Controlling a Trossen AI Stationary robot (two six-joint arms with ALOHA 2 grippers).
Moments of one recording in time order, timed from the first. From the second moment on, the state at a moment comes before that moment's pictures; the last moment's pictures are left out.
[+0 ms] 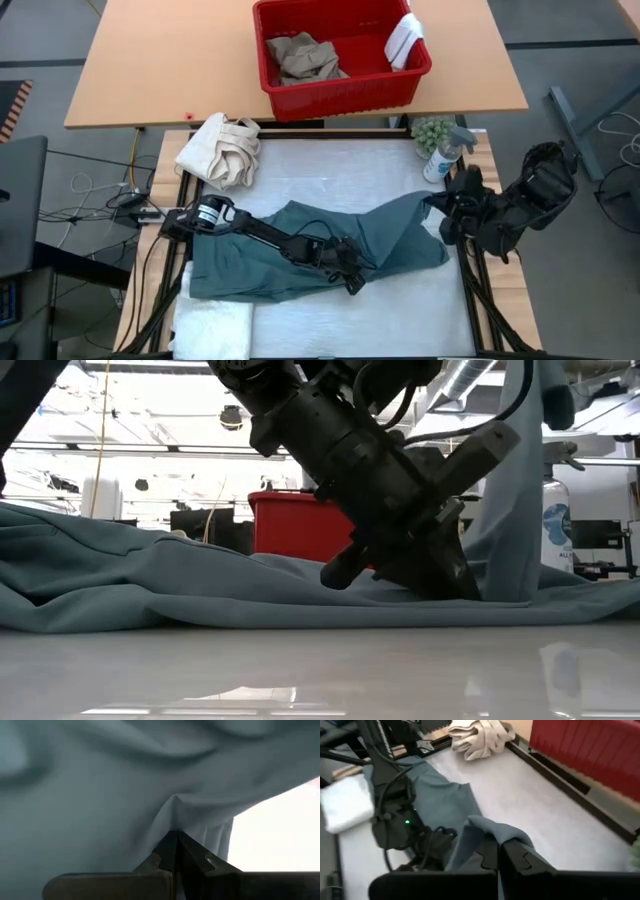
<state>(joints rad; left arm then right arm) -0.24 2.24 1.51 -0.01 -0.15 -0.80 0.74 1.15 1.60 -1.56 0.90 1.11</state>
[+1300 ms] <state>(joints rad) -0.24 2.24 1.51 -0.07 0.03 -0.77 0.40 1.20 1.59 -1.41 0.92 0.40</state>
